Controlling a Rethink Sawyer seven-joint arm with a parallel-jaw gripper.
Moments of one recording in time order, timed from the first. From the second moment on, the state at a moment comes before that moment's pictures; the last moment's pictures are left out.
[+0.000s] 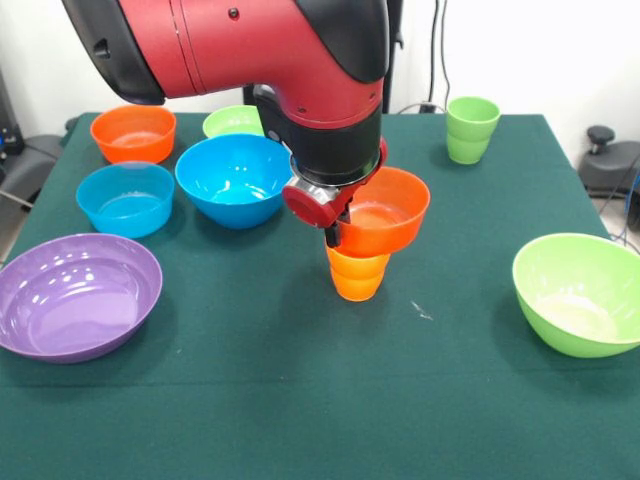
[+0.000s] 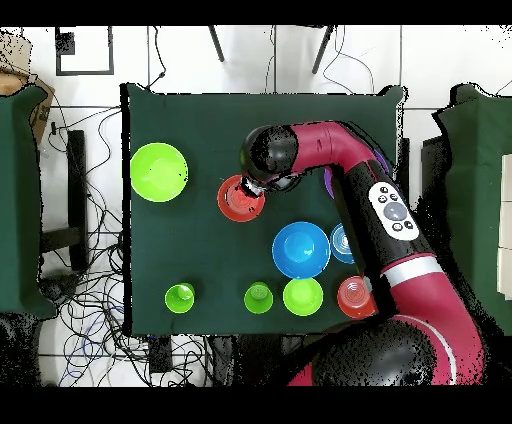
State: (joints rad) arm -0.65 -0.42 0.73 1.35 -0.65 1.14 1.01
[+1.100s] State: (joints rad) arm -0.66 -0.40 0.73 1.31 -0.66 1.14 1.01
